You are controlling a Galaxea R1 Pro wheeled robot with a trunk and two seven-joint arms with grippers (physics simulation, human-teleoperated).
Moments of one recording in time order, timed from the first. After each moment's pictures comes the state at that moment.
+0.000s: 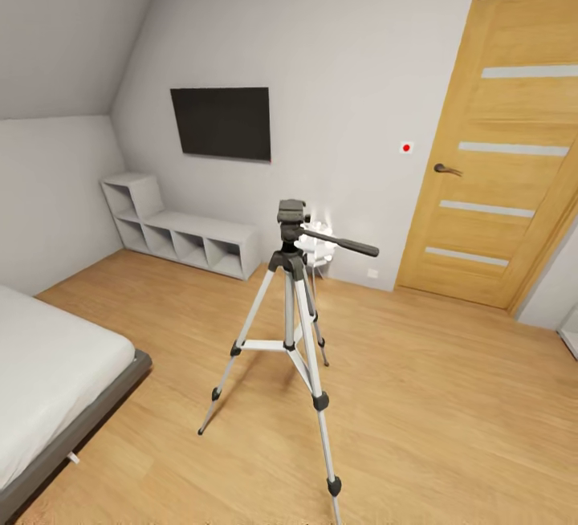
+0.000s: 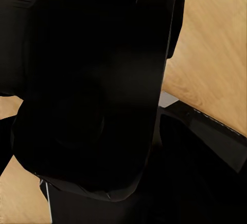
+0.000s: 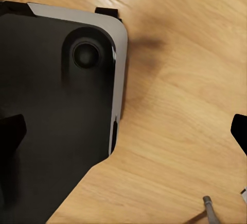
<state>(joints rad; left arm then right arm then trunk) -0.22 0.01 -0.80 0.00 1.30 -0.09 0.04 -0.16 -0.13 -0.35 0.03 0.44 -0.04 0.12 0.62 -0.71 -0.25</state>
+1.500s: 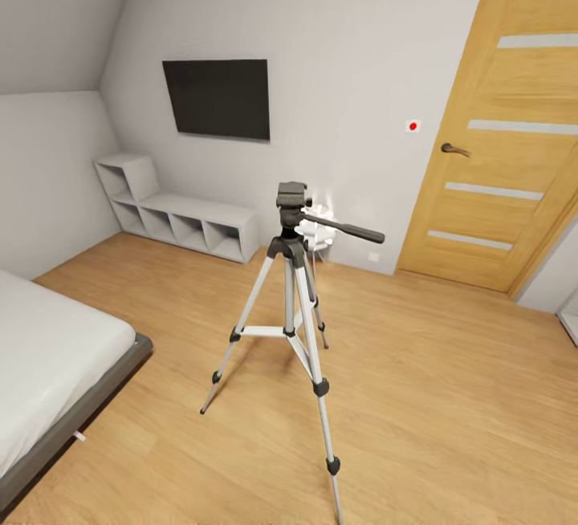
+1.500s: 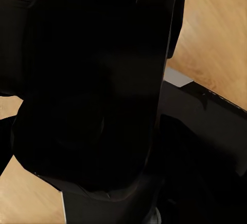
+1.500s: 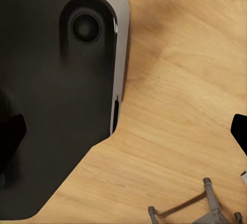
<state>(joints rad) -0.23 0.01 -0.80 0.00 1.30 -0.09 0.04 -0.16 -0.13 -0.35 0.02 0.44 -0.04 0.12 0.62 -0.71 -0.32</state>
